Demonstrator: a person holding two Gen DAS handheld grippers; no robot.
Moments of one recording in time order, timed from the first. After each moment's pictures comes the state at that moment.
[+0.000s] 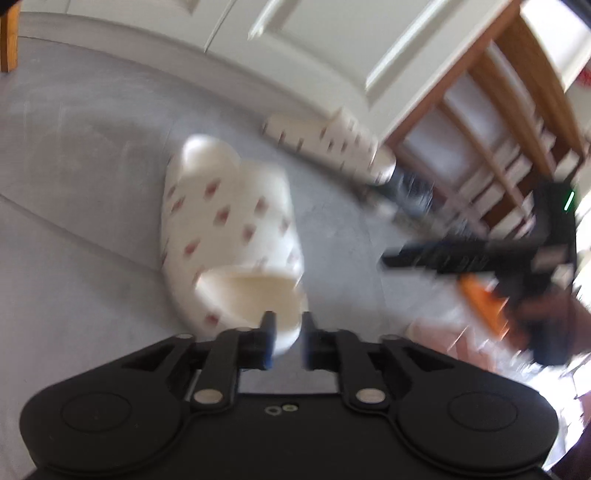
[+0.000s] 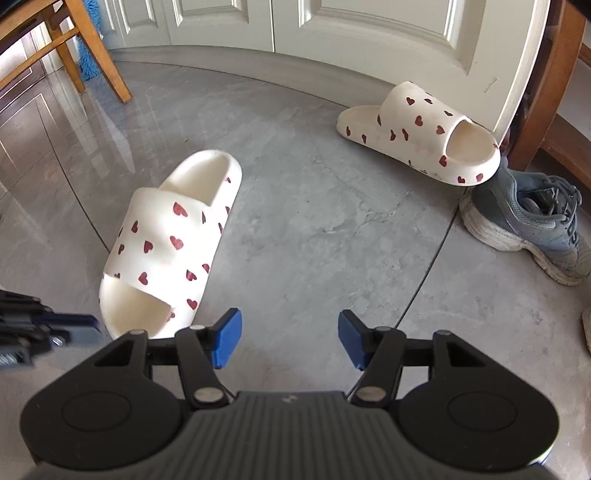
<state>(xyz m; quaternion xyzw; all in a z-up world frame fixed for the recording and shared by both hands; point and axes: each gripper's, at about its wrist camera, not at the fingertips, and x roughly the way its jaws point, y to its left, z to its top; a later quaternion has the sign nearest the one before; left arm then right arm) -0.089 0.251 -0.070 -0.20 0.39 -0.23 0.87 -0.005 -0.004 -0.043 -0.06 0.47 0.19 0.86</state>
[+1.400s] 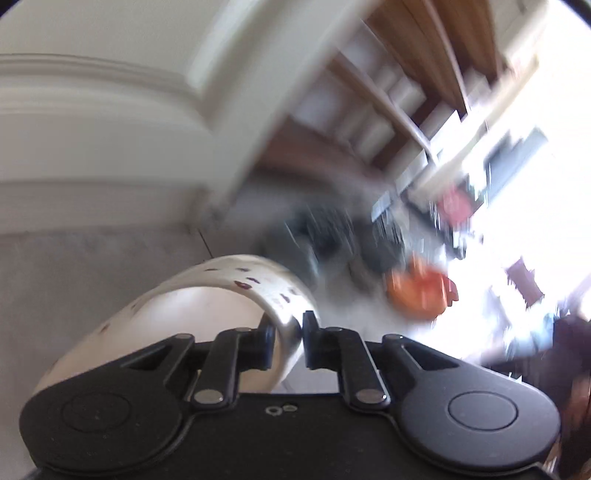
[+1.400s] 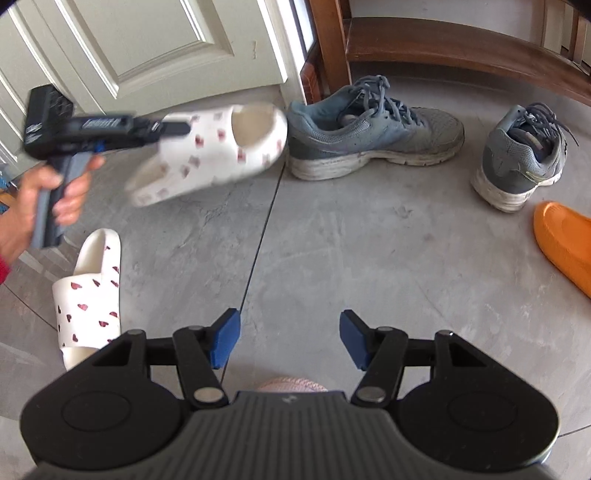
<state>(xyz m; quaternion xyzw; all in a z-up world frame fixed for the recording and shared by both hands) 0.162 0.095 -0.066 -0.03 0.43 -0.52 0.74 -0.030 -0.141 -0.041 0.14 0.49 0.04 0.86</state>
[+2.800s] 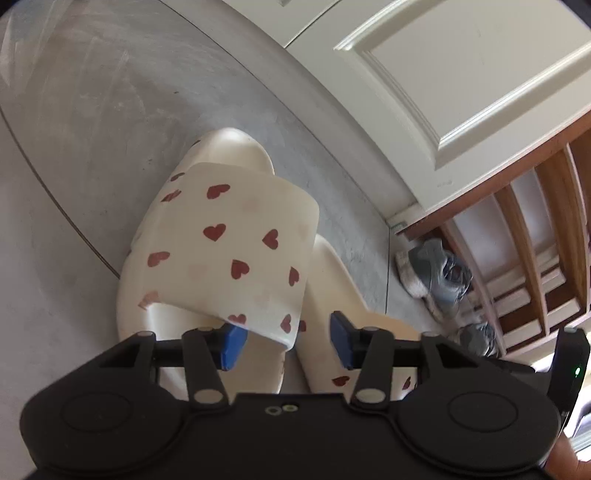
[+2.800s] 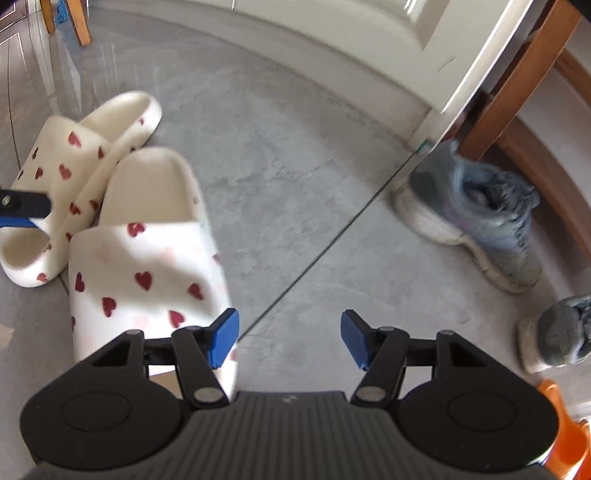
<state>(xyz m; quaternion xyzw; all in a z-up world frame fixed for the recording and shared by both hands) -0.033 0.223 -0.129 -0.33 0.41 -0.11 0.84 0.002 -0.030 -0.090 -0.17 0.49 0.15 0.84</state>
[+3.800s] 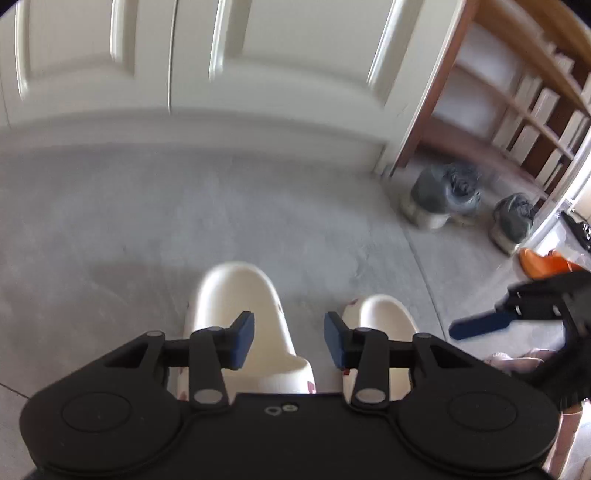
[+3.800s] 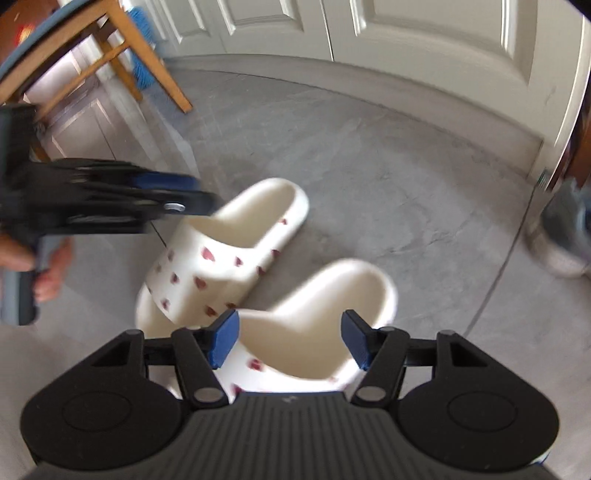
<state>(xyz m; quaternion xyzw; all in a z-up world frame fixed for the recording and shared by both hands) 0.036 0.218 -0.049 0.01 0.46 -0.19 0.87 0.007 0.030 -0.047 0.01 0.48 0.30 0.82</state>
